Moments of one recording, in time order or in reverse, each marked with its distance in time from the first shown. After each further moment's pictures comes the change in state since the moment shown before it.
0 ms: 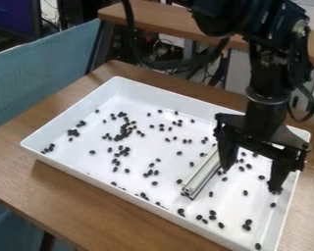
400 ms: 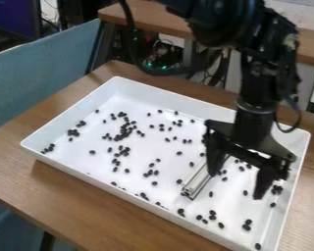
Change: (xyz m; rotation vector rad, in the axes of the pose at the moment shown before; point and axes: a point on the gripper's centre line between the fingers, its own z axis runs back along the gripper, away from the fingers) arm -0.009 0.022 -0.014 0.061 0.074 0.015
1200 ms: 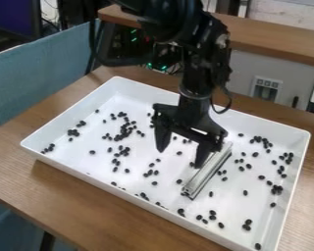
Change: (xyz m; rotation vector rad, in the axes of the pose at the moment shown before) arm 0.015 0.080 -0.016 0.105 -0.051 0.139
